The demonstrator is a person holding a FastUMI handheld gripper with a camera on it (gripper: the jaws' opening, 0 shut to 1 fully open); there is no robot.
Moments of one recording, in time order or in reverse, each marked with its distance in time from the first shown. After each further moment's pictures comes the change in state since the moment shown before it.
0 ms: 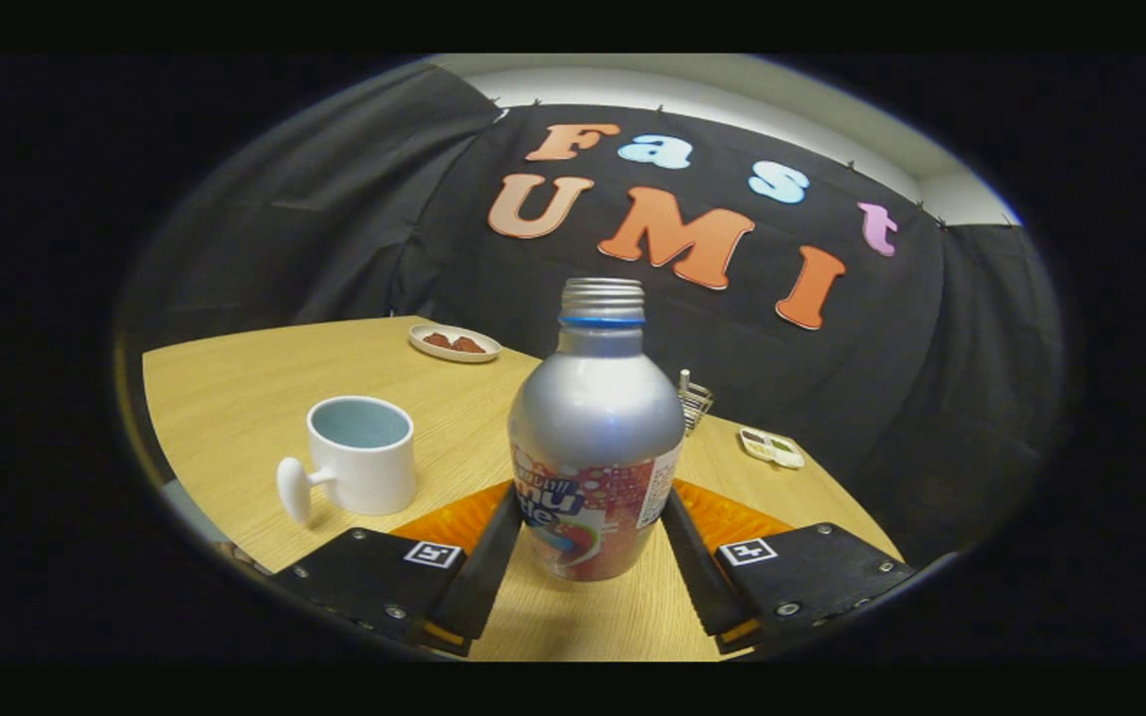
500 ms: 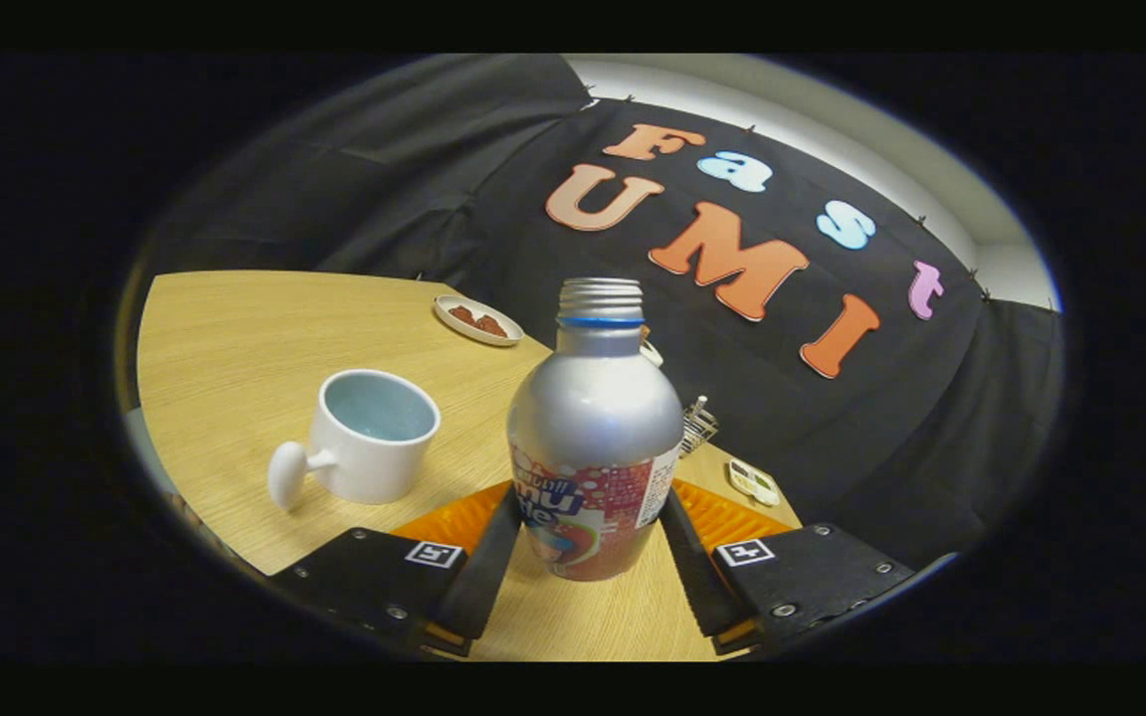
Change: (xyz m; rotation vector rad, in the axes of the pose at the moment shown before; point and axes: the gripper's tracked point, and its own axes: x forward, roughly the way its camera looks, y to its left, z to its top) arm 0.012 0.018 0.011 -0.221 0.010 -0.004
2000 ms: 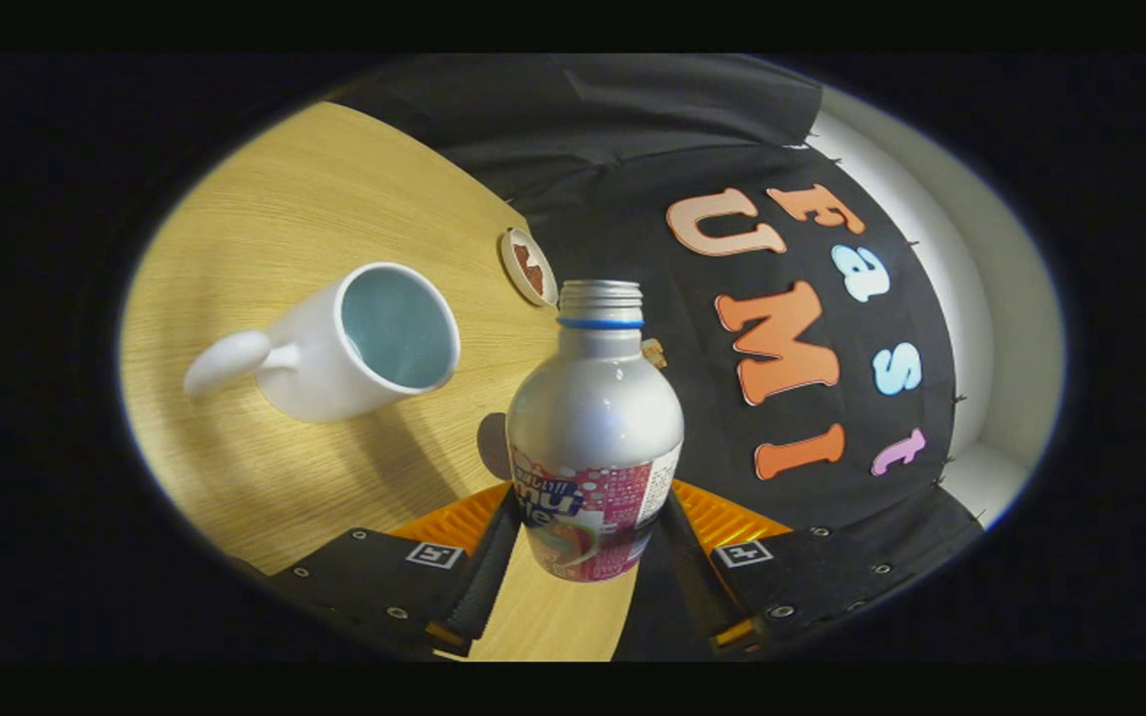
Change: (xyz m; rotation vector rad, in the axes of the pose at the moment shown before) arm 0.014 -0.001 0.024 -0.649 0.015 -0.067
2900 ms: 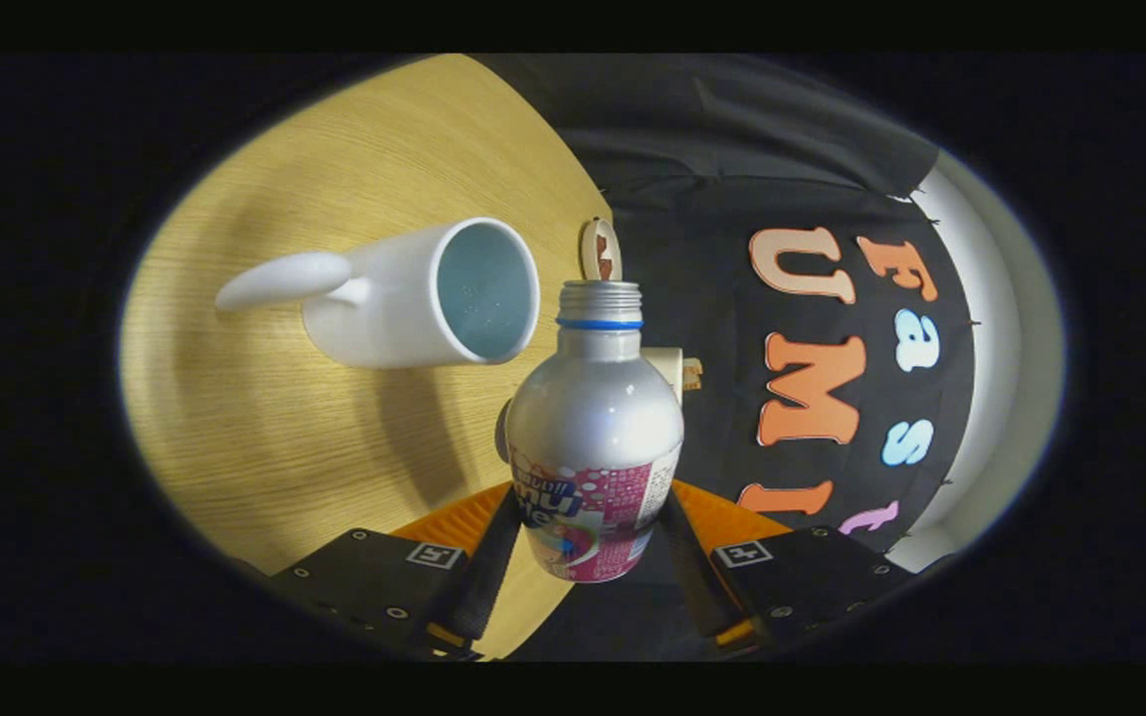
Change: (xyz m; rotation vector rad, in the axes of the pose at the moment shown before) arm 0.006 0.007 0.002 -0.293 0.005 0.089
